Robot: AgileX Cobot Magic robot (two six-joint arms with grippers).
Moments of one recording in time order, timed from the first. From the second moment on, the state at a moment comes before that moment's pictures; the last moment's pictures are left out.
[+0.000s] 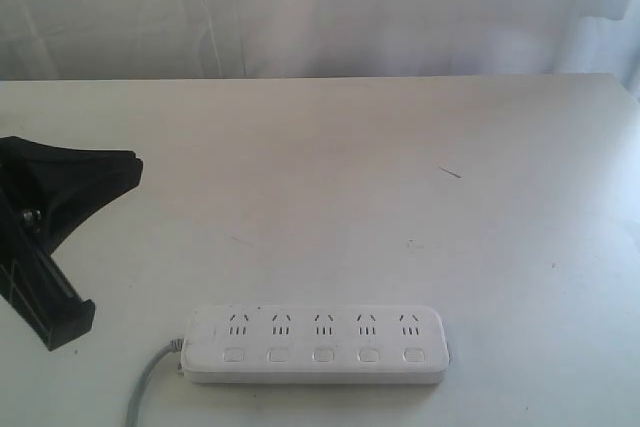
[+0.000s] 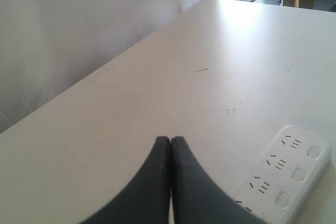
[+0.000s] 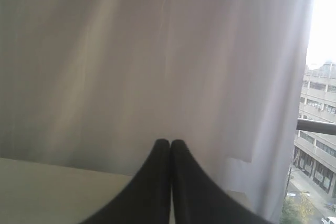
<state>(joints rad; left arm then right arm) -0.63 0.76 -0.48 0.18 0.04 0.05 0.18 0.03 -0.17 -1.74 0.10 1.54</state>
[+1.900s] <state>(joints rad) -0.60 0.70 -0.30 -0.20 -0.08 0.35 0.18 0.01 -0.07 -0.49 -0.17 1.53</state>
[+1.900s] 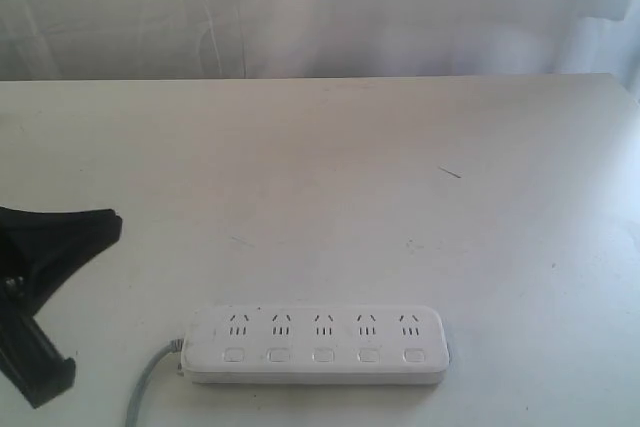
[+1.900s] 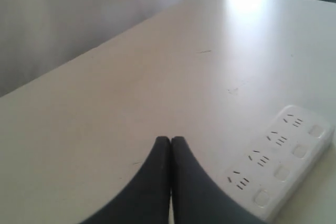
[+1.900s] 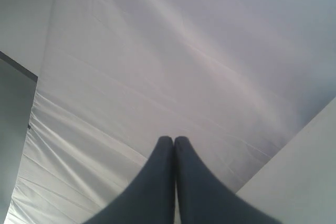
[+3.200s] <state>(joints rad) -0.01 0.02 0.02 -0.39 0.41 0.12 0.18 0.01 -0.07 -0.49 -0.17 1.53</state>
